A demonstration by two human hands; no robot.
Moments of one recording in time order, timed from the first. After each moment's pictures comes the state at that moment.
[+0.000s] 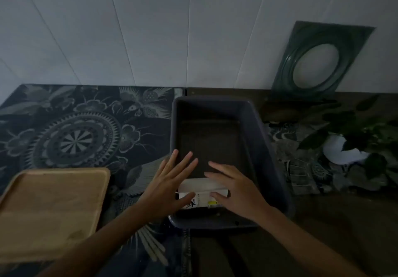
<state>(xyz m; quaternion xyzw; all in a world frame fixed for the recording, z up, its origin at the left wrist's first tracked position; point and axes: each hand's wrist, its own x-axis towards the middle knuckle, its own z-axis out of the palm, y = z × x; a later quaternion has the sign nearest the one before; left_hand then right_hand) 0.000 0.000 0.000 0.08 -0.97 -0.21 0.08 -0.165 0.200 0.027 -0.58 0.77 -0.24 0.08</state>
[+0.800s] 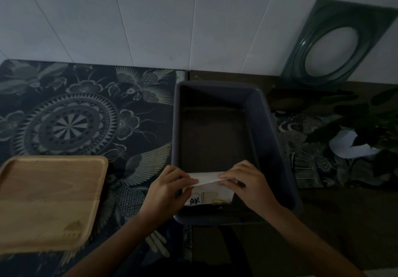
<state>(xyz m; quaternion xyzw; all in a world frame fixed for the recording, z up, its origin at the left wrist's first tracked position) 0.010 0.009 -0.014 0.09 -0.92 -0.28 0.25 -0.181 0.196 0.010 -0.55 0.75 -0.36 0.03</state>
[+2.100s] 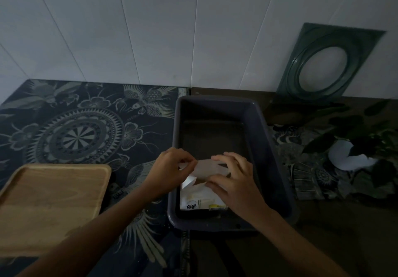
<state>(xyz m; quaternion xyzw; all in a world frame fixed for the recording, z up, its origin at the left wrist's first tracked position) -0.034 -0.009 0.047 0.18 -0.91 -0.33 0.18 -0.157 0.184 0.033 -0.59 0.77 -0.23 -0.11</state>
